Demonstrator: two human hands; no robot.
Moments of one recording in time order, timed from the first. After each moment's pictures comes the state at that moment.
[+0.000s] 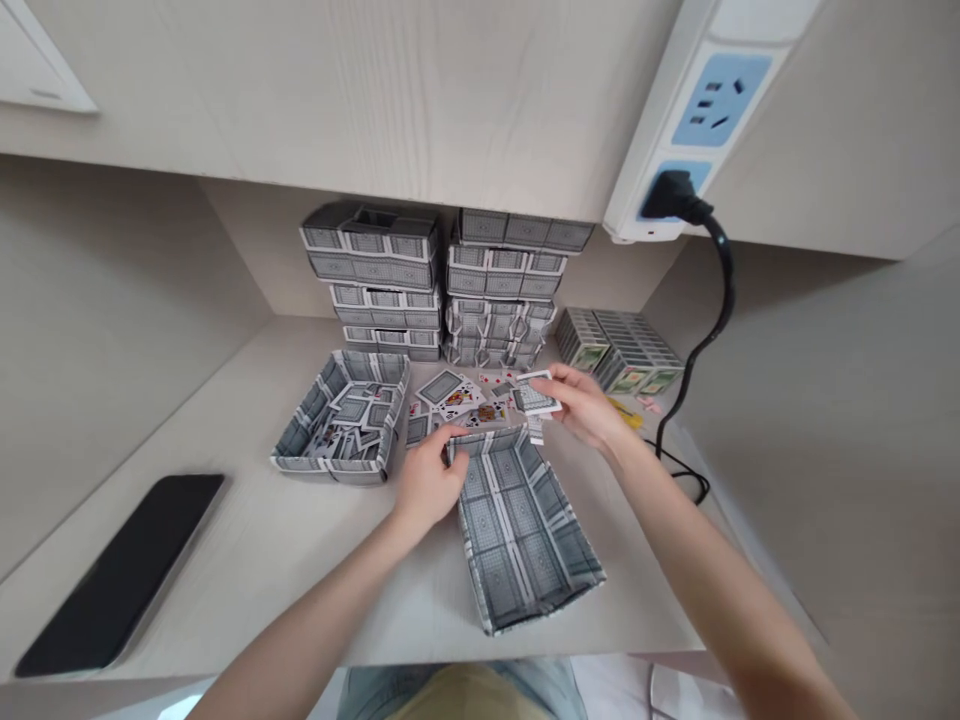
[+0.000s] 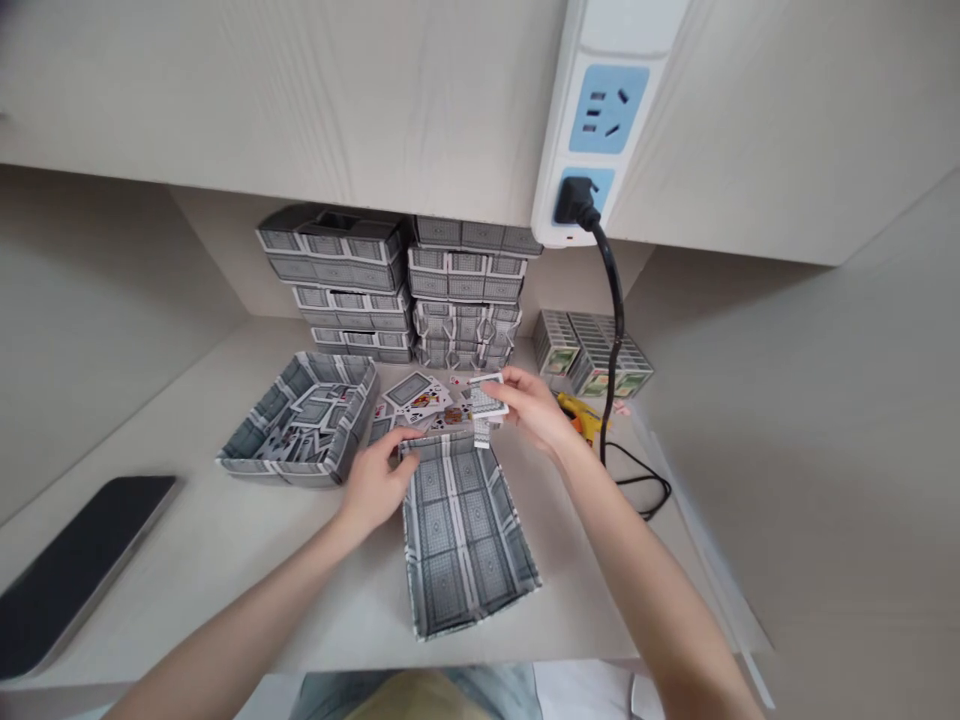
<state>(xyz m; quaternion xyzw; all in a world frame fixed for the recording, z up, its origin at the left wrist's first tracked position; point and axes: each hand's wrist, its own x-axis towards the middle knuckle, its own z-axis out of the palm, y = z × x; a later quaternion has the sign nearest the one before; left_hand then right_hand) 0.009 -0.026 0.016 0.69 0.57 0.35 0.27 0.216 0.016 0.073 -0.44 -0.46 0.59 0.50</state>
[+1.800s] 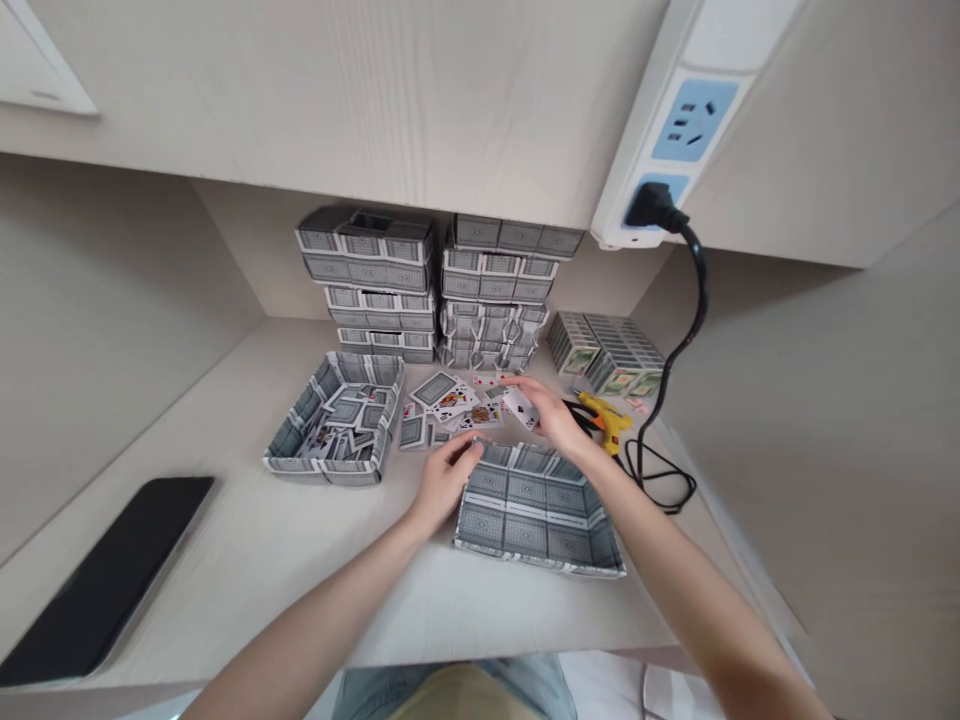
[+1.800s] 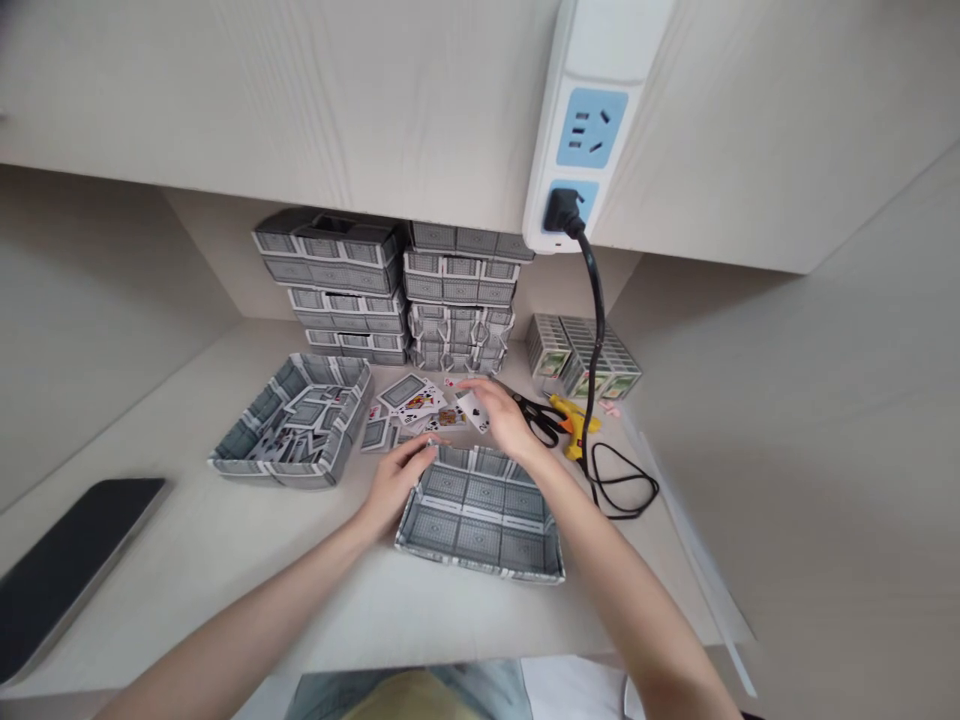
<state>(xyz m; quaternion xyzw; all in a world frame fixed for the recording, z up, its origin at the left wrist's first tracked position) 0.034 -0.024 -0.005 0.54 0.43 0.46 0.56 0.201 0.013 0.051 -0.52 -0.62 0.40 0.43</state>
